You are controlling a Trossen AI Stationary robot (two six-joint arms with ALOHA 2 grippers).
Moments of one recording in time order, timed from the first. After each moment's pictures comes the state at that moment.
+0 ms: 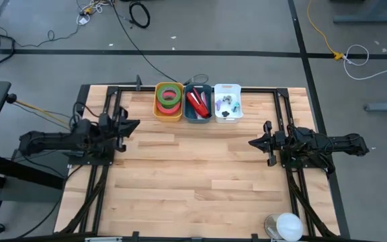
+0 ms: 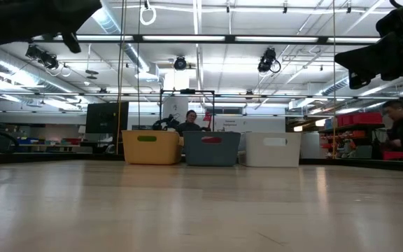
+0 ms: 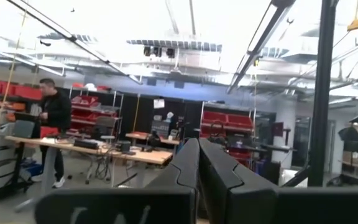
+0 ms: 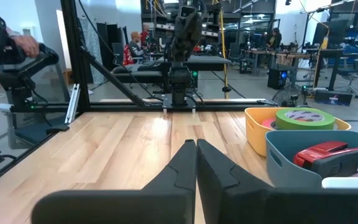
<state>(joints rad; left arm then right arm) 0.06 0.23 0.08 0.60 -0.13 -0.10 0.06 0.00 0.02 0.01 0.04 -0.01</state>
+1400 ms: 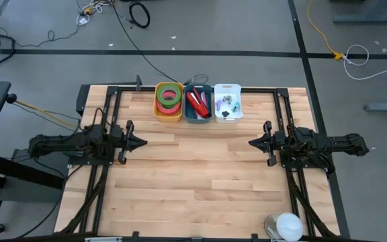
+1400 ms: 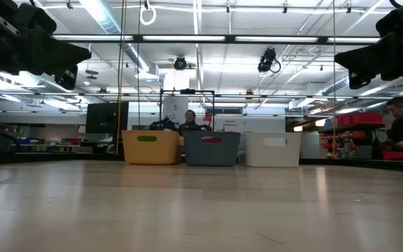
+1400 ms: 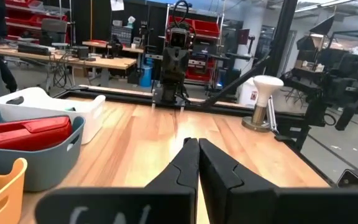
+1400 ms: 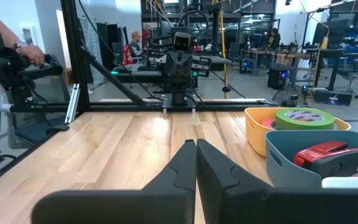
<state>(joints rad) 0.03 0.00 0.01 0.03 0.05 -0.15 0.06 0.00 0.02 0.01 0.04 -0.01</state>
